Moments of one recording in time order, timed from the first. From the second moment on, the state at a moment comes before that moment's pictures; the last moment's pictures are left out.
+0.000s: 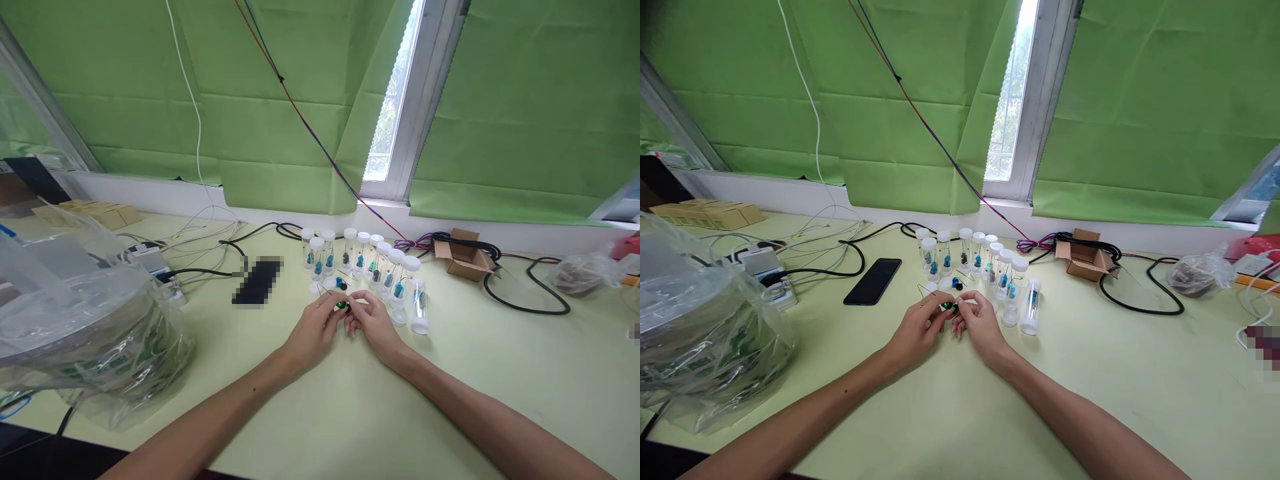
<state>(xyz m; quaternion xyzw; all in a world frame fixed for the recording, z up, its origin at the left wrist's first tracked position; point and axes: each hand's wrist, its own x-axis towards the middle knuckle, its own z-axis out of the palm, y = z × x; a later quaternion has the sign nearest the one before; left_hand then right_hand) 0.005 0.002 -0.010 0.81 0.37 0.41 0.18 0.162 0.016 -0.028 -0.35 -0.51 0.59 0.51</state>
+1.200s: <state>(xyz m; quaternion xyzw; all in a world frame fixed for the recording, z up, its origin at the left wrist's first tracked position) 0.007 0.002 -0.014 0.80 0.38 0.41 0.20 0.160 0.013 -0.023 -0.37 -0.53 0.57 0.50</state>
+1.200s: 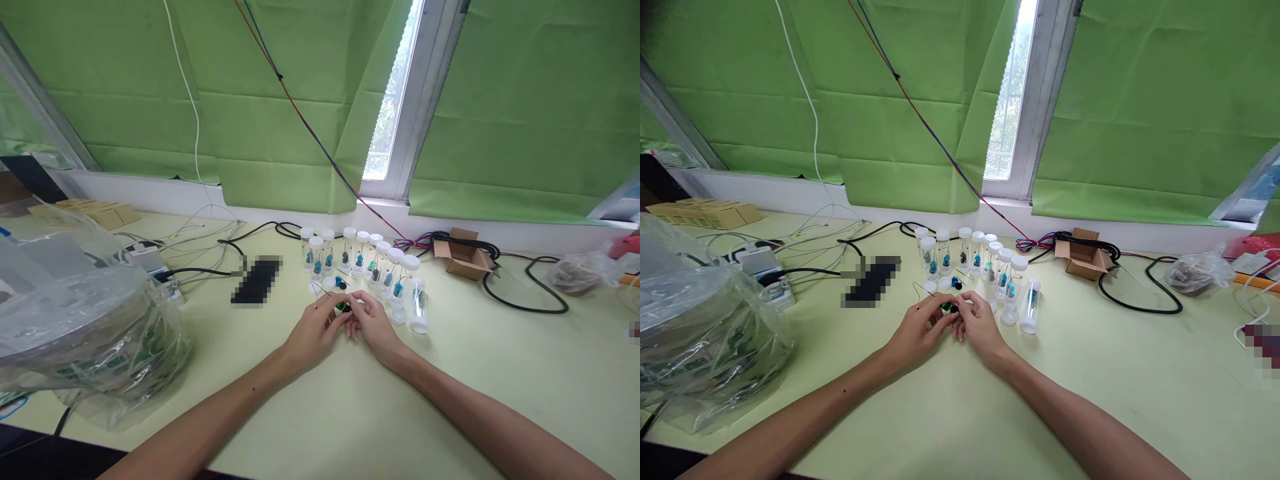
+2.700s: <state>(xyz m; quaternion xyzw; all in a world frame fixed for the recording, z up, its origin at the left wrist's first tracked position) 0.007 -0.001 -0.012 0.80 0.38 0.41 0.22 0.164 0.014 -0.021 -0.35 -0.49 0.63 0.49</state>
